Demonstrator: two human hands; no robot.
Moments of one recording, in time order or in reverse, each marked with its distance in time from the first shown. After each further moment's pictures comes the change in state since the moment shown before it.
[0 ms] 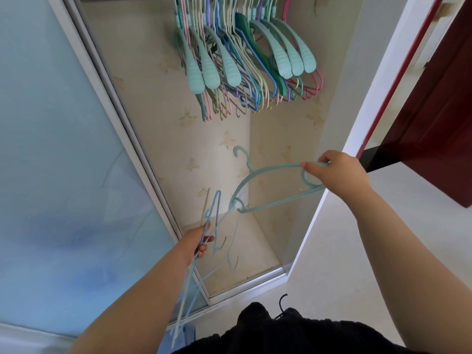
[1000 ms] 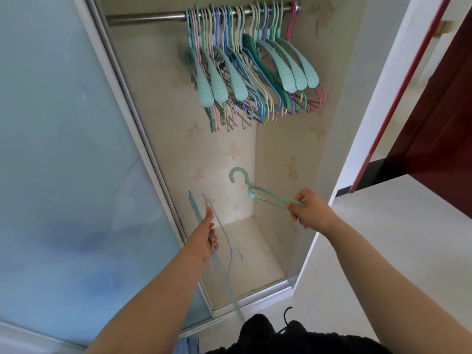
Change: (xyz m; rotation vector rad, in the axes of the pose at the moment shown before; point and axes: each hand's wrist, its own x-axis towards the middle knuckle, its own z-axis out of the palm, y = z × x) left_hand -0.030 0.032 0.021 -0.425 0.006 0.083; right_hand -0.038 -0.006 0.058 0.423 -0.401 0.015
